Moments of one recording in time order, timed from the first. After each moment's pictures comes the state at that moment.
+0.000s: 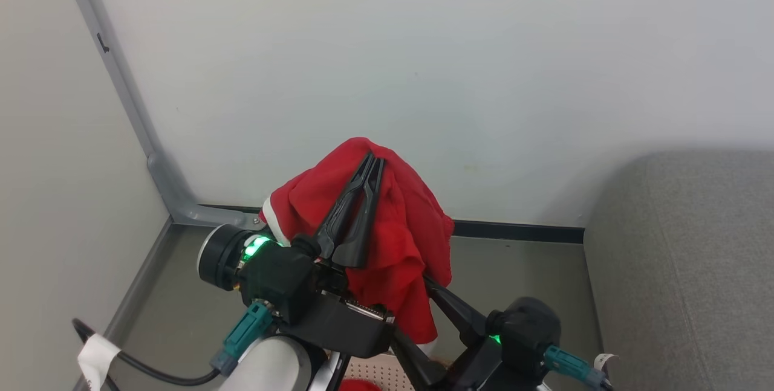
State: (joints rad) left arm -0.42 0.09 -0.54 -0.03 -0.36 0.12 -0.16; right arm -0.30 -0.07 0.69 0.11 0.38 0.12 -0.17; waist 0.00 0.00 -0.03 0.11
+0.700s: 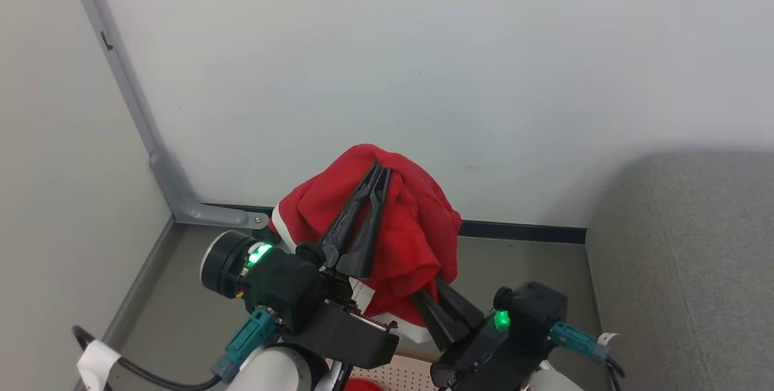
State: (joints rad) left arm -0.40 0.10 -0.55 -0.08 -0.36 0.12 -0.12; right arm -0.37 -0.07 0.69 0.20 0.44 0.12 -0.21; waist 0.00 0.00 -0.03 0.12
